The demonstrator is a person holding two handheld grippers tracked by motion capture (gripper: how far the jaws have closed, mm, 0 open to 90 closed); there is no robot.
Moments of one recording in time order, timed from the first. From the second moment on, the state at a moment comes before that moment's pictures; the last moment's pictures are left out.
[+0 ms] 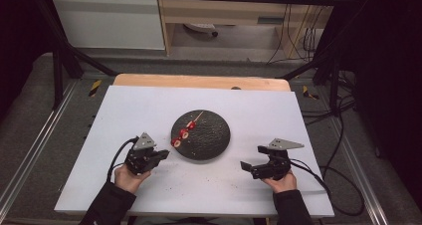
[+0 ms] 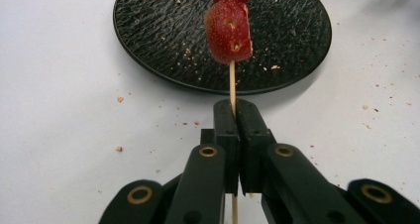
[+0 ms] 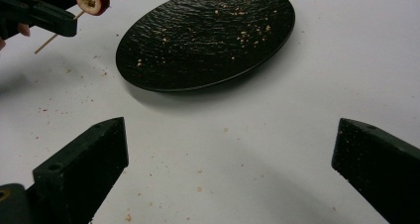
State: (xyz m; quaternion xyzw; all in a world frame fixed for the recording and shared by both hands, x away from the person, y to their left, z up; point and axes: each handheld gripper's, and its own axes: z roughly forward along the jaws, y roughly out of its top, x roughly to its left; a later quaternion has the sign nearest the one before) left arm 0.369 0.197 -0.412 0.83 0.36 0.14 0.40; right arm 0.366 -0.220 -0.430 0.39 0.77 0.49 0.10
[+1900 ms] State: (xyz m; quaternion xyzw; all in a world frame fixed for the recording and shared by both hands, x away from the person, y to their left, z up) left arm 0.338 0.149 -0.414 0.83 0.30 0.14 0.45; right arm 0.399 -0.146 -0.404 0.41 0.71 0.57 0.01
